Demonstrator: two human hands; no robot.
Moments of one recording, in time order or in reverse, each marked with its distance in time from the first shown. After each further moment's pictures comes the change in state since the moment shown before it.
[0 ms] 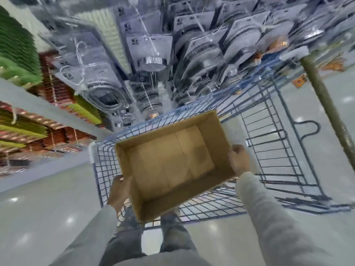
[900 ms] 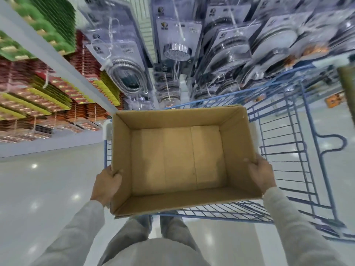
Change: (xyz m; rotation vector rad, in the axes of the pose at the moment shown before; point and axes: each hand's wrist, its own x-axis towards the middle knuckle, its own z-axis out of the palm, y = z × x) left_hand -0.049 -0.028 -0.036 0.287 0.163 0.125; right_hand 0.012 0.035 -0.045 -0.258 -0.139 -0.283
